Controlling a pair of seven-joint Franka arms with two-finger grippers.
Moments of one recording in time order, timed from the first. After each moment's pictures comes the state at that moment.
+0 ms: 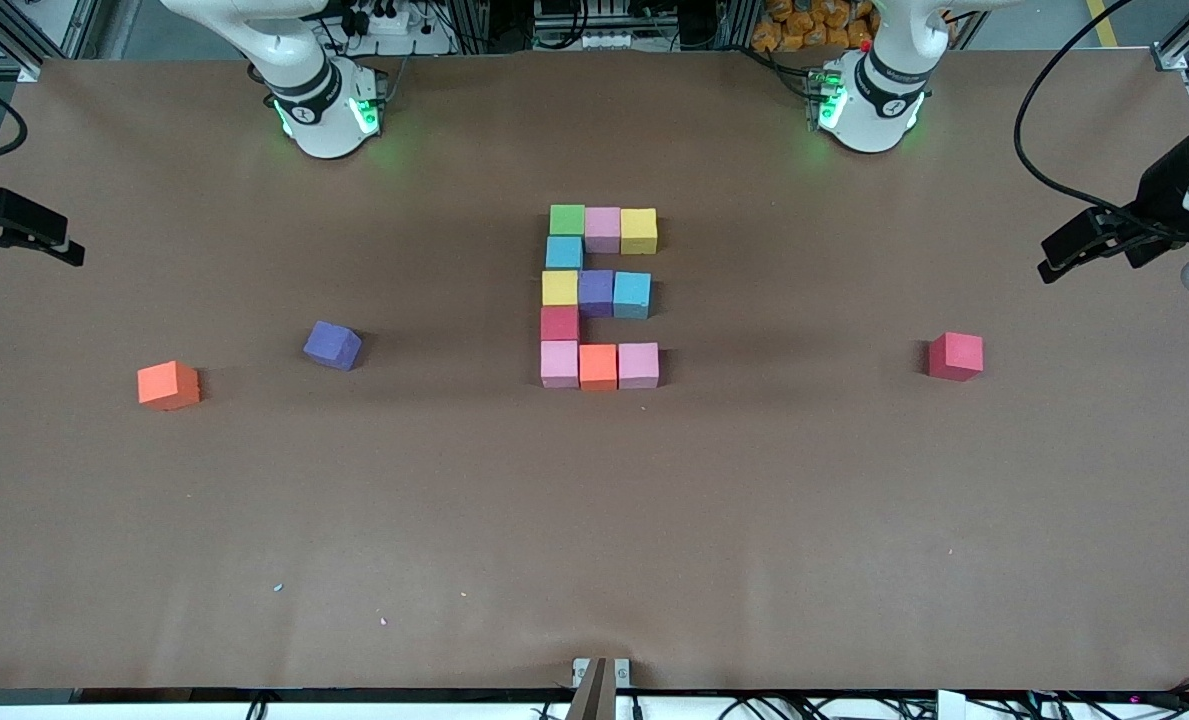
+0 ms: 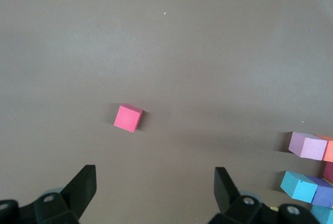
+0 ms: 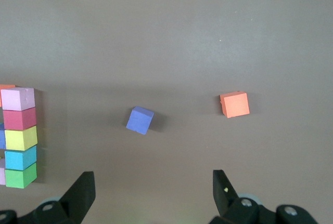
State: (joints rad) left arm -0.08 -0.01 0.00 -1.58 0.00 1.60 -0.24; right arm 0.01 0.08 -0.10 -1.41 0.07 1.44 -0.15
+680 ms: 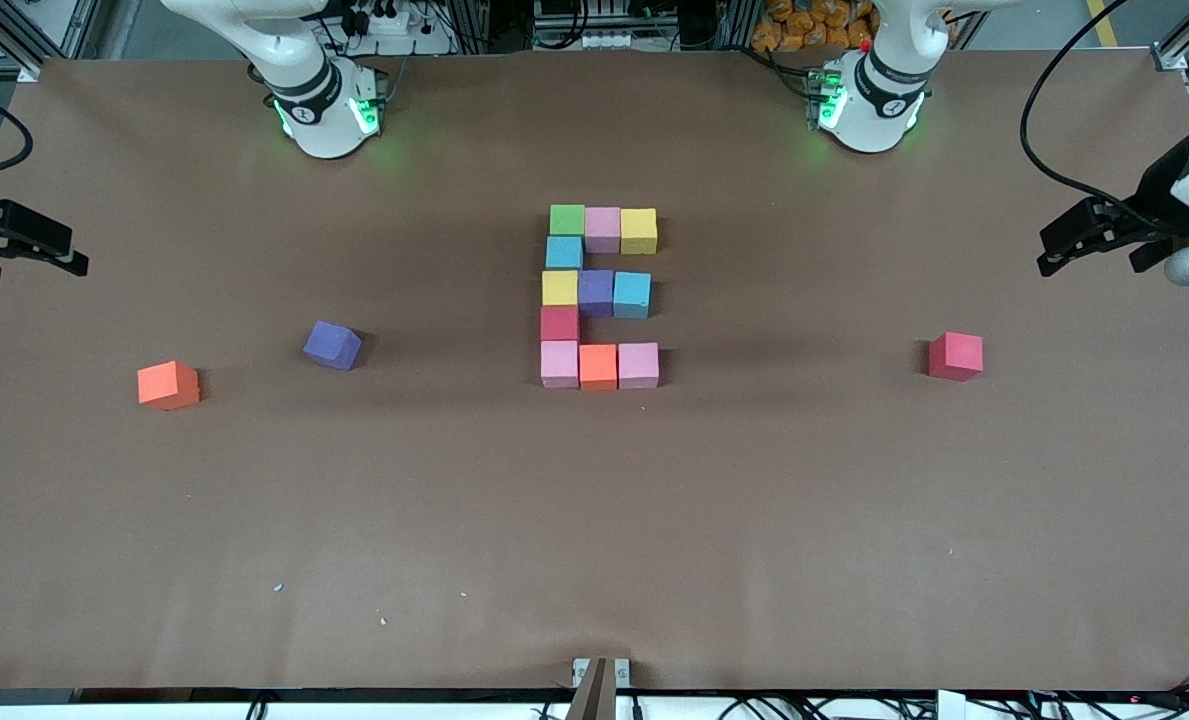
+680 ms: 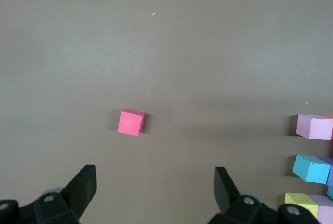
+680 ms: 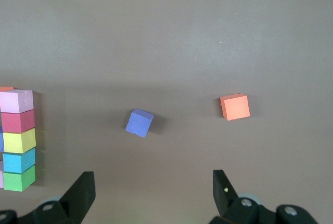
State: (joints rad) left arm -0.08 -0.01 0.01 -1.58 0.00 1.60 -0.12; right arm 0.01 0.09 -0.10 -1.41 0.08 1.44 -0.15
